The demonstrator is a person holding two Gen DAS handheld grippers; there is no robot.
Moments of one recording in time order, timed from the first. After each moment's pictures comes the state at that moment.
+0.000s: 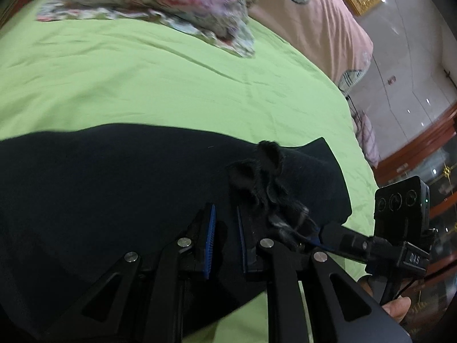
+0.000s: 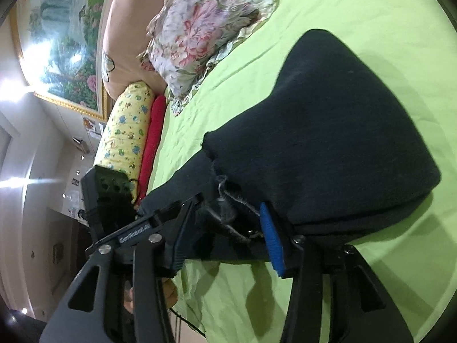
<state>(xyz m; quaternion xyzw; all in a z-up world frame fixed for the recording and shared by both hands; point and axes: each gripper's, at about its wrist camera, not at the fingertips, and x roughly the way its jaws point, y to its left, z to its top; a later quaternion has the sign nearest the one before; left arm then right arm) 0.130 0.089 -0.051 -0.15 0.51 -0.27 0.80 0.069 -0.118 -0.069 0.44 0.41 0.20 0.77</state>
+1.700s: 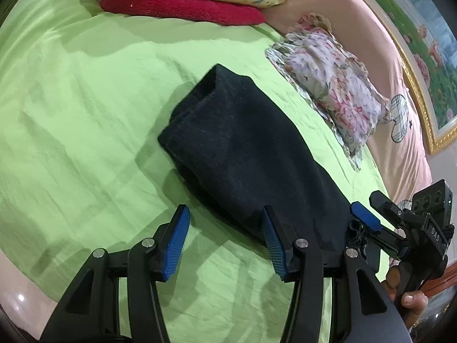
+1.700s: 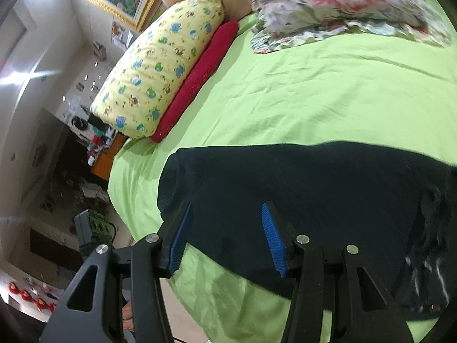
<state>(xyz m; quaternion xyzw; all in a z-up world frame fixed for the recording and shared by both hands) -0.005 0.359 -0.054 -0.33 0.43 0.01 0.84 0.143 0.065 0.002 0.24 0.46 0.33 0.79</state>
